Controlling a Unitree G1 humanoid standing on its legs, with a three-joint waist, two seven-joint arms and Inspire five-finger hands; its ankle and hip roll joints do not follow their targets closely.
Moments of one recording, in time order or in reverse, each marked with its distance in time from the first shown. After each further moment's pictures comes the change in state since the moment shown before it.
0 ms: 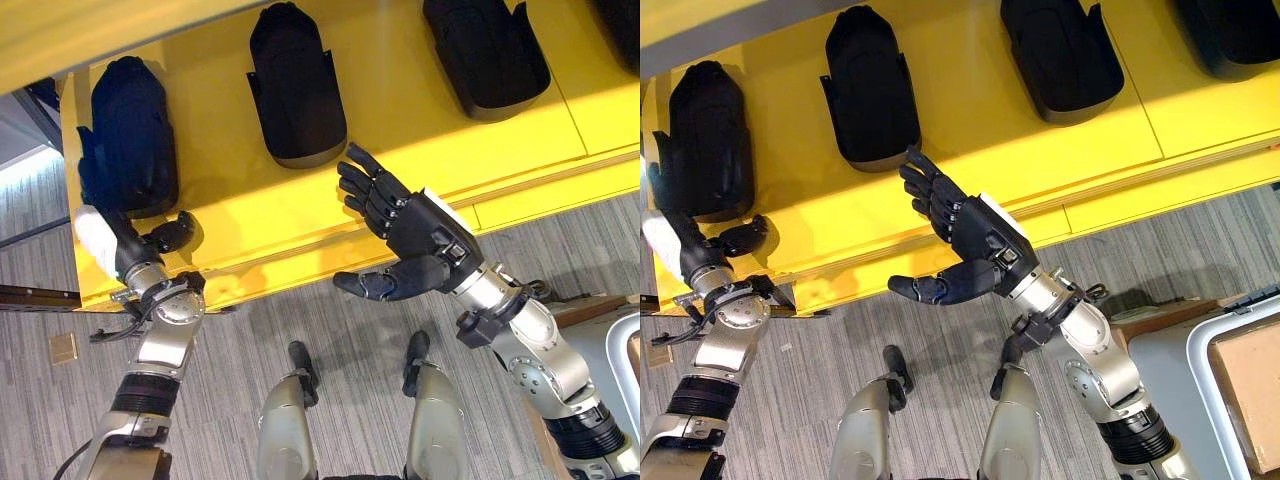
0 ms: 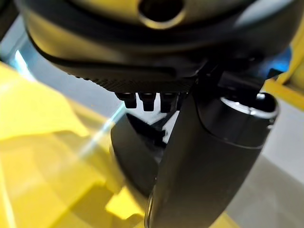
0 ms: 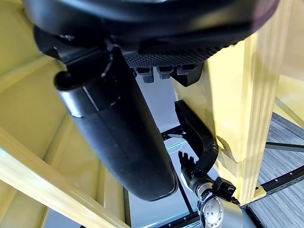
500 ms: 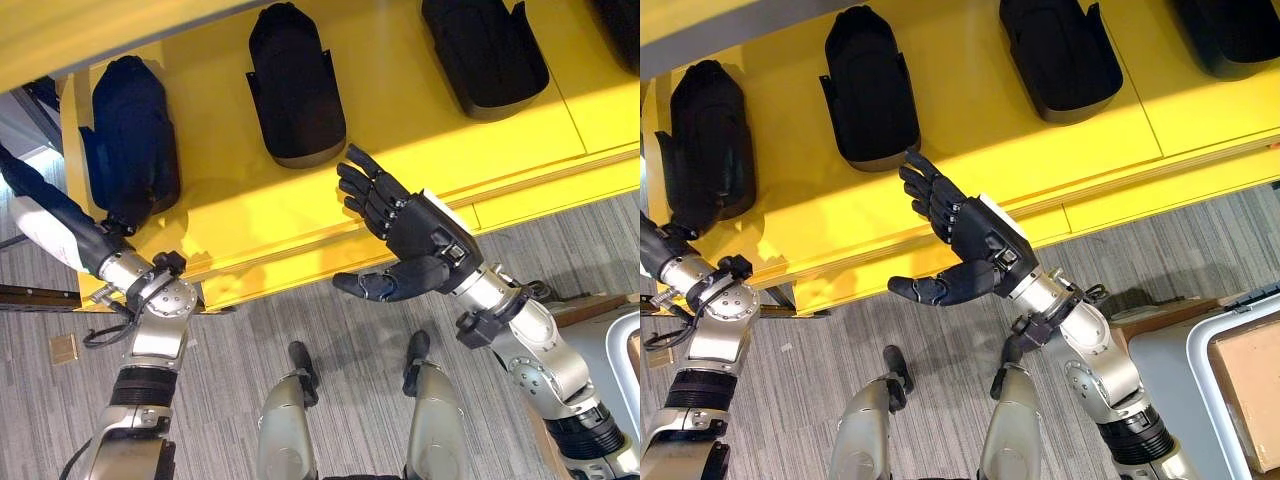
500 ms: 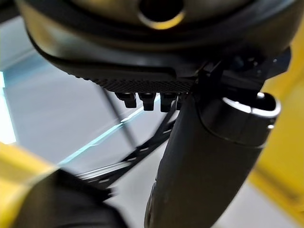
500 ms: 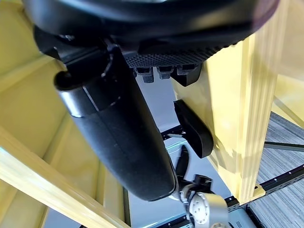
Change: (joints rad) left arm -0.035 -0.032 0.082 -0.088 0.136 -0.219 0.181; right arm 0.005 0.004 0.000 0.000 -0.016 0.000 0.002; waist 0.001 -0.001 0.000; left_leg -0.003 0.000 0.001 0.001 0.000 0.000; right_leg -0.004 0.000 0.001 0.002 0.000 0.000
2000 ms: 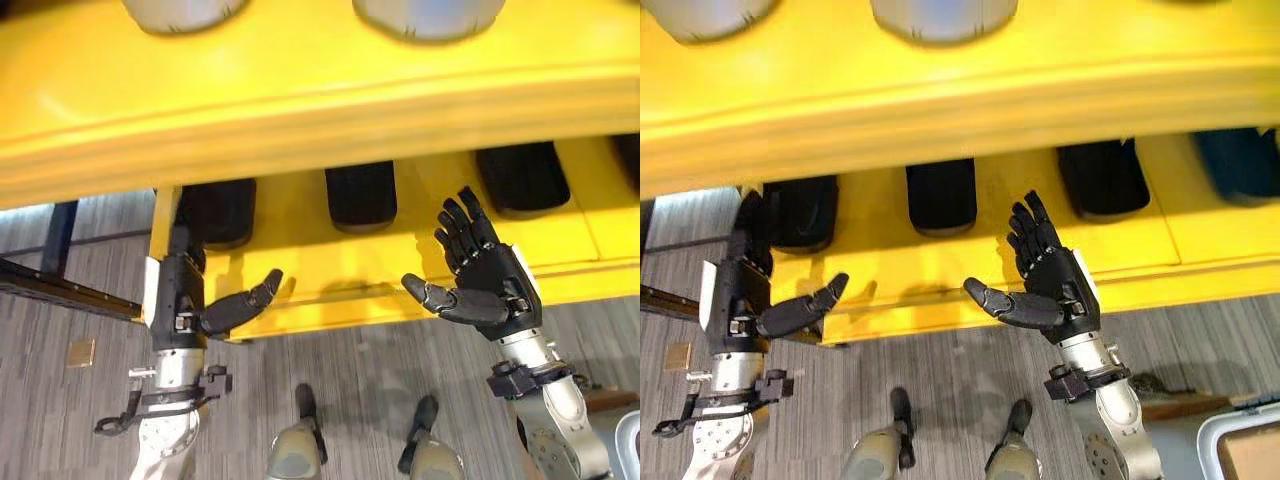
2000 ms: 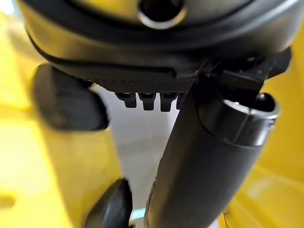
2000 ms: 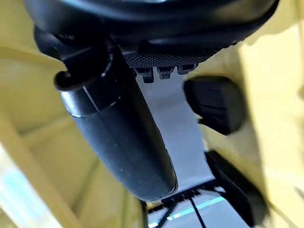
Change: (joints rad) left arm 0.767 -0.118 -0.098 -0.508 -0.409 -0.235 -0.952; right arm 0.468 0.117 -0.159 -0.029 -0.002 -0.197 -0.232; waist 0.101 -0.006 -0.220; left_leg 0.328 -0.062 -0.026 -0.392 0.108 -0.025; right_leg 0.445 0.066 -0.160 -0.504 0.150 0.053
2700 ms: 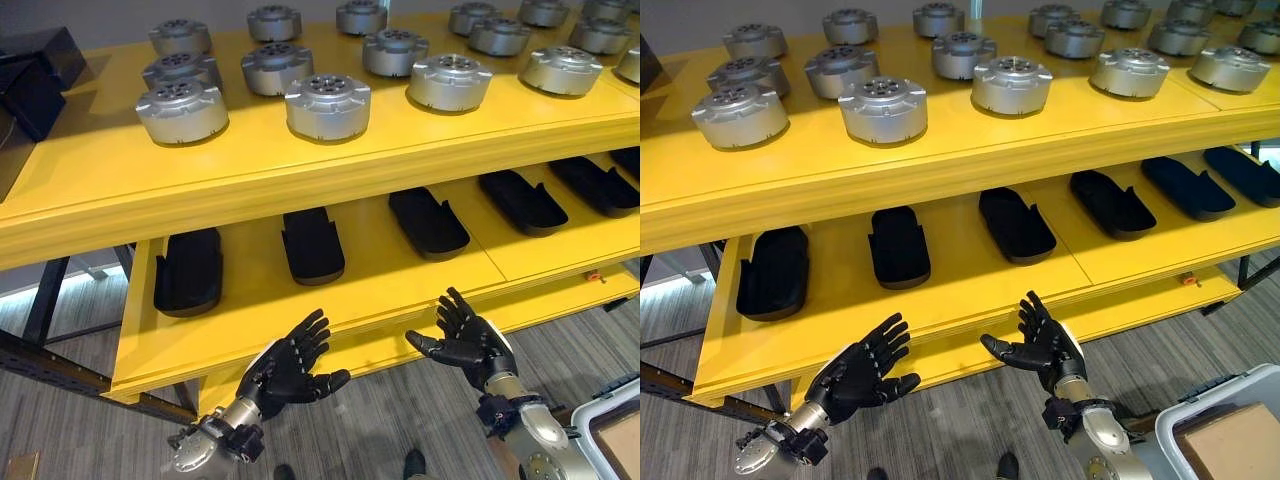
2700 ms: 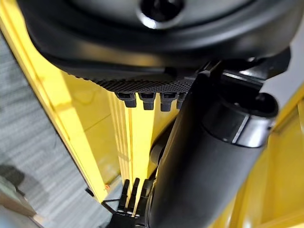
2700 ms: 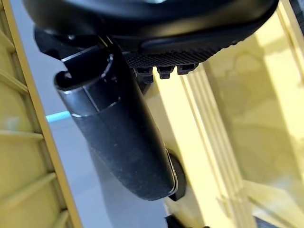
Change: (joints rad) left arm 0.020 0.012 -0.129 0.183 -0.402 0.395 -0.493; right arm 0.044 0.003 0.044 0.254 -0.041 0.268 -0.072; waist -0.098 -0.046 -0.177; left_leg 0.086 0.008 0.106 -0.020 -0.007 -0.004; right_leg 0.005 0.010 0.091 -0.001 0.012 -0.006
